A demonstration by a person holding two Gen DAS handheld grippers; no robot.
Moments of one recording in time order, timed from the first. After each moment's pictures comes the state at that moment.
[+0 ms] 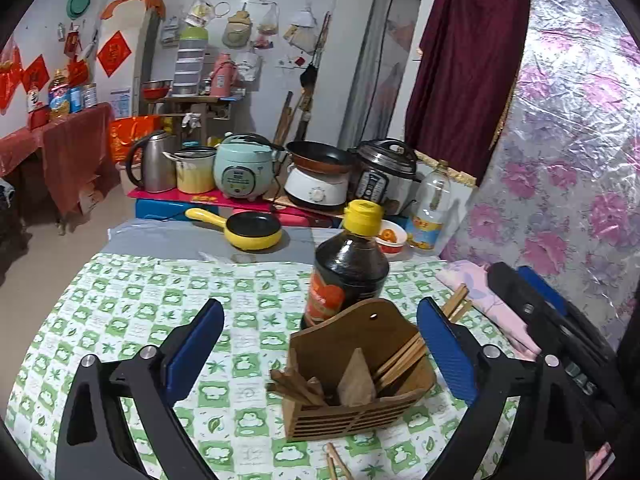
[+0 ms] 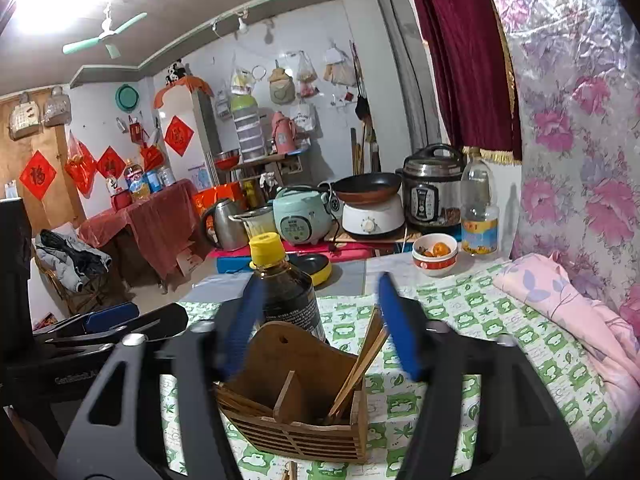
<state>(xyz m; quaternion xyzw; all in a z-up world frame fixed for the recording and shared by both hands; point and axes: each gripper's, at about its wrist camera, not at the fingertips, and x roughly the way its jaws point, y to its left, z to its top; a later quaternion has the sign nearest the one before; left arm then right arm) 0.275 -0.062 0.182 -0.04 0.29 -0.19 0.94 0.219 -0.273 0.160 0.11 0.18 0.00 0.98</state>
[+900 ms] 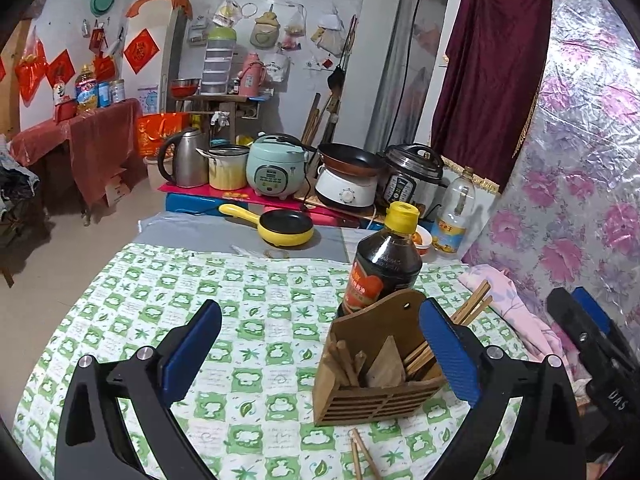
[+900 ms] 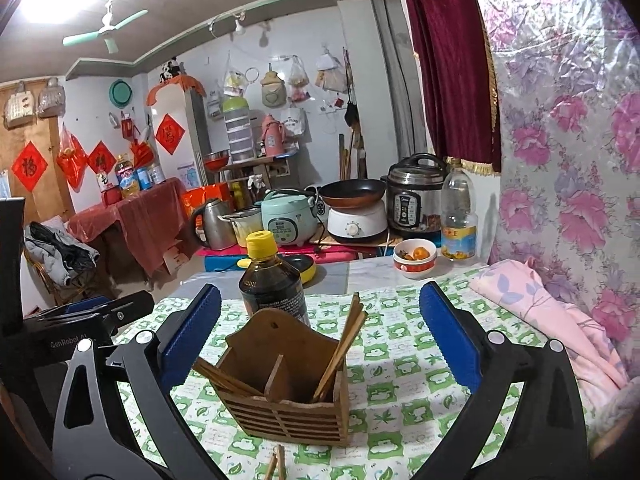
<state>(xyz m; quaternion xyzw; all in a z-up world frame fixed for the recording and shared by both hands) 0.253 -0.032 0.191 -0.05 0.30 -0.14 0.94 0.183 -0.271 0.171 0.08 0.18 -0.03 0.98</state>
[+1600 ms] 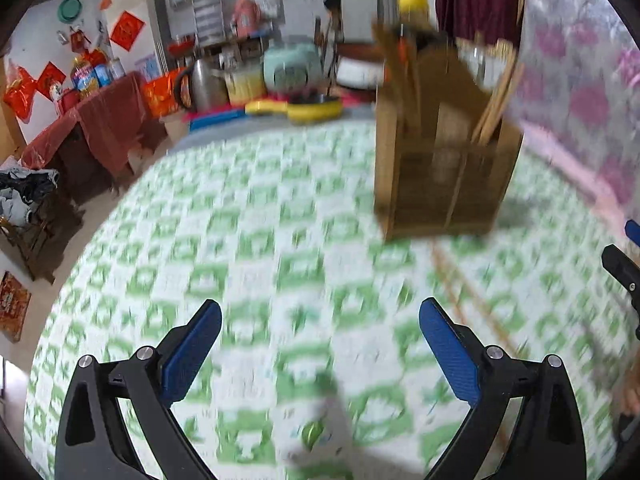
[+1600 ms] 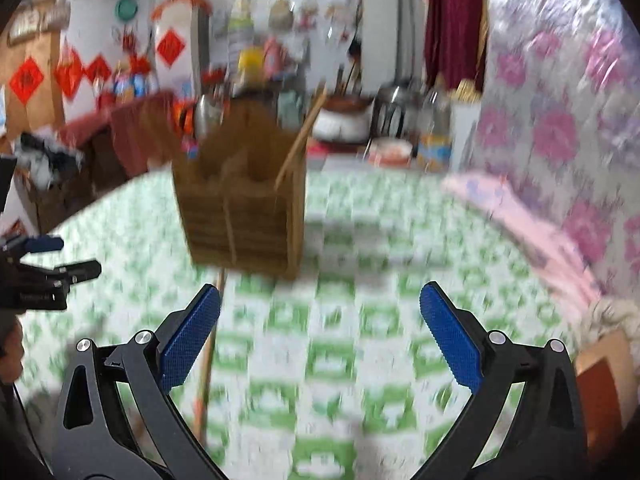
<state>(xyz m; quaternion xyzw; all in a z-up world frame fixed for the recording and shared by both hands) 0.168 -0.008 0.040 0.08 0.42 -0.10 0.90 0.093 -0.276 0.038 0.01 0.31 -0.03 0.95</state>
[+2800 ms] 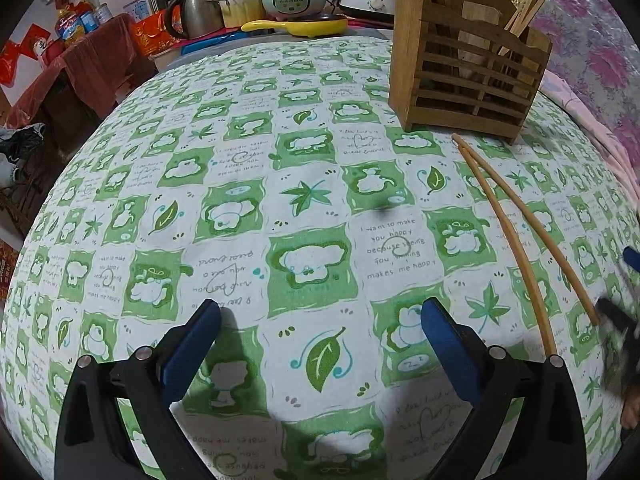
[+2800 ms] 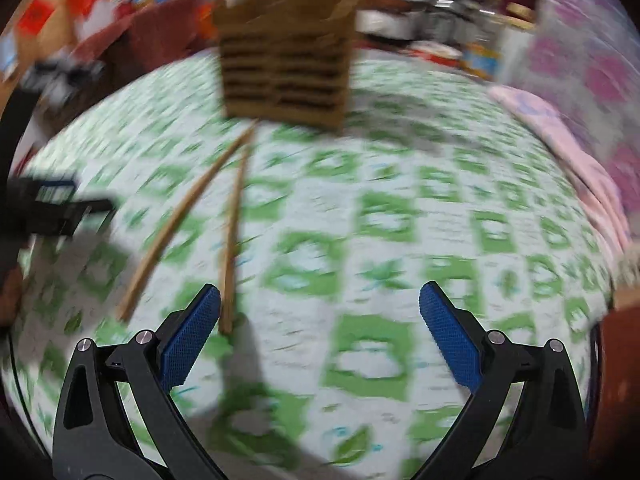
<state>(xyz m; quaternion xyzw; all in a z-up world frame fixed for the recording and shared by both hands) 0.160 0.014 -0.022 0.07 0.52 -0.10 0.85 0.075 -0.257 -0.023 -0.01 0.46 0.00 0.89</state>
